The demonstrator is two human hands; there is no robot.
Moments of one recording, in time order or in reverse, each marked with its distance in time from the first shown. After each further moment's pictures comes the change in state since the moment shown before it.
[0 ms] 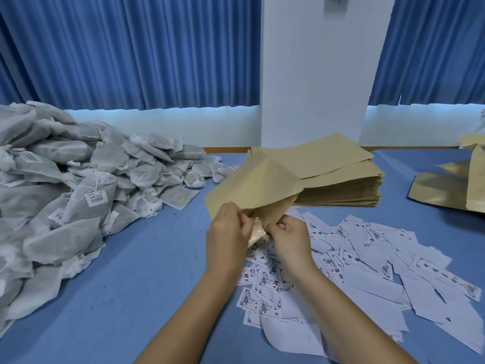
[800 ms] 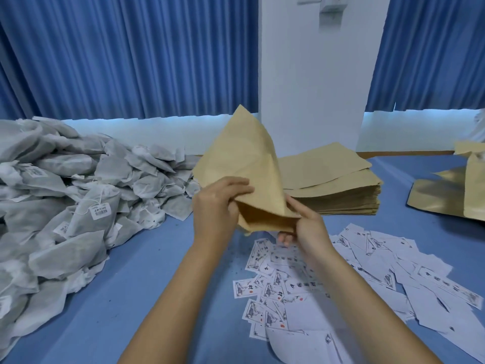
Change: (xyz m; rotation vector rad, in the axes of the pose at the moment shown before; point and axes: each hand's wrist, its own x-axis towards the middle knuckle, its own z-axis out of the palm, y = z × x) left_hand 0.061 0.011 -0.039 -0.241 0.096 0.460; right_hand 0.026 -0.034 -0.024 0.277 -0.087 0.150
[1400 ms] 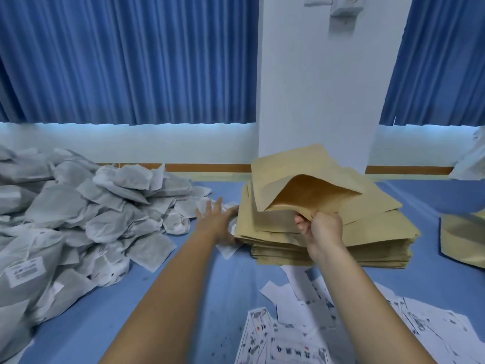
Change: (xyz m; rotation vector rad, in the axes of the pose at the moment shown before) left_hand 0.056 -0.206 0.149 0.603 -1.052 -0.432; right_hand 0.152 -0.030 0.000 0.306 0.373 0.066
